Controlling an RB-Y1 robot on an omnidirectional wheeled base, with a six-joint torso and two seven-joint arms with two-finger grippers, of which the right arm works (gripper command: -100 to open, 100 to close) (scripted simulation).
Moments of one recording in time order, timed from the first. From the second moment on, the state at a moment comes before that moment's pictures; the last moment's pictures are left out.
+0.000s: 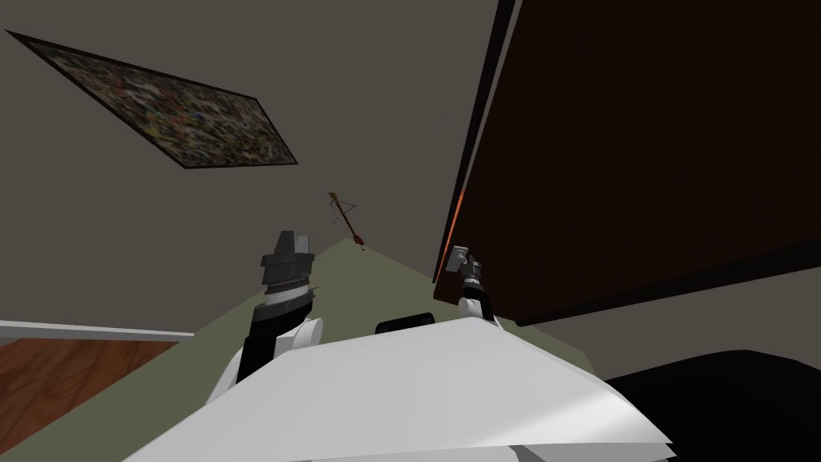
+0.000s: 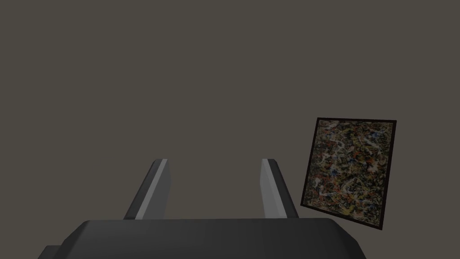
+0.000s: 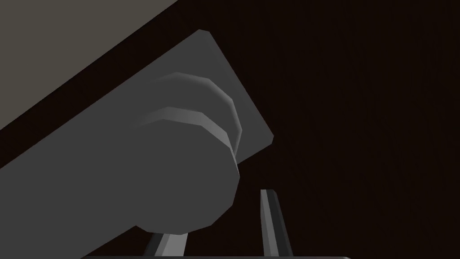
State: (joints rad) arm 0.29 -0.12 -0.13 -1.49 -0.53 -0.55 -0.14
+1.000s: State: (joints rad) arm 0.28 -0.13 -0.10 -1.47 -0.60 -0.56 -0.20
